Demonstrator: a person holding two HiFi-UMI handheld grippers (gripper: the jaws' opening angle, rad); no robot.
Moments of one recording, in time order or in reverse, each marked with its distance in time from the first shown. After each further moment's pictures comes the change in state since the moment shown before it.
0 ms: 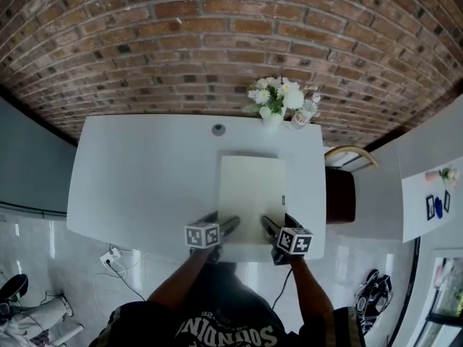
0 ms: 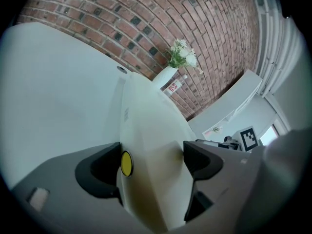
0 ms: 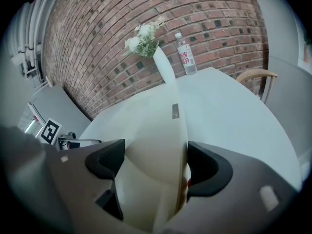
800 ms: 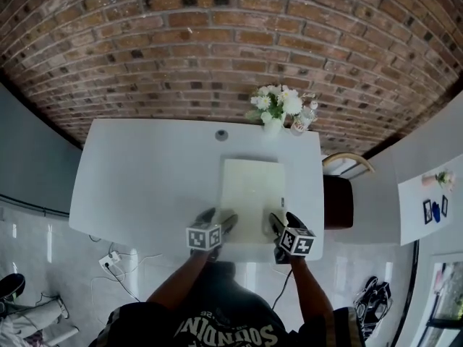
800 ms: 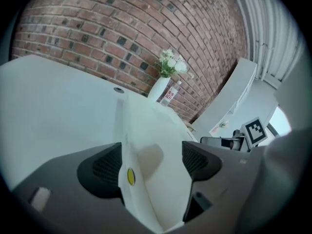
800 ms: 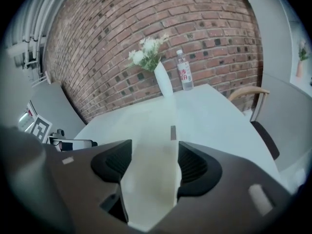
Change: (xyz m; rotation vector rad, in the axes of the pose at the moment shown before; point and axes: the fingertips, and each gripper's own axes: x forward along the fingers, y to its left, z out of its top) left arm -0.029 -0.010 0.028 0.162 -0.088 0.098; right arm -0.027 0.001 0.028 -0.059 -0.108 -0.076
